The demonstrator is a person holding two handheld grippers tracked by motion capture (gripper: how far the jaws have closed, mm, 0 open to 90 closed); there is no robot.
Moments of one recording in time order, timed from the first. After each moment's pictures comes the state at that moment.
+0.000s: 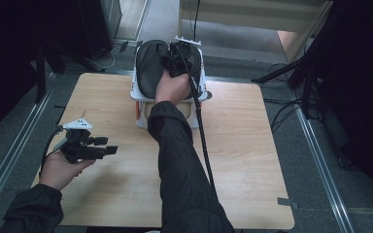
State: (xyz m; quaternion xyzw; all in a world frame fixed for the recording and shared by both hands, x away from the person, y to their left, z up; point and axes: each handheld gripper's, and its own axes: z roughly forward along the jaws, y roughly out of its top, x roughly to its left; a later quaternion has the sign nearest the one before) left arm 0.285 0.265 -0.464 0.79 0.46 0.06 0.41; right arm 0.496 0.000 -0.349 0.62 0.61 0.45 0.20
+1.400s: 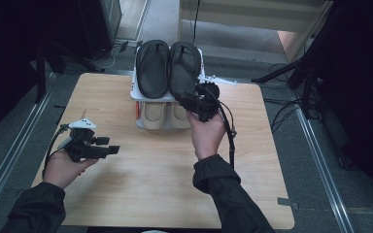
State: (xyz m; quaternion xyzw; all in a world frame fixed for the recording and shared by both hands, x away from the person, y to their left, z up) left arm 0.292 0.259 -0.469 0.79 0.46 0.07 0.39; right arm 0.369 -0.085 -0.363 0.50 0.69 0.51 0.11
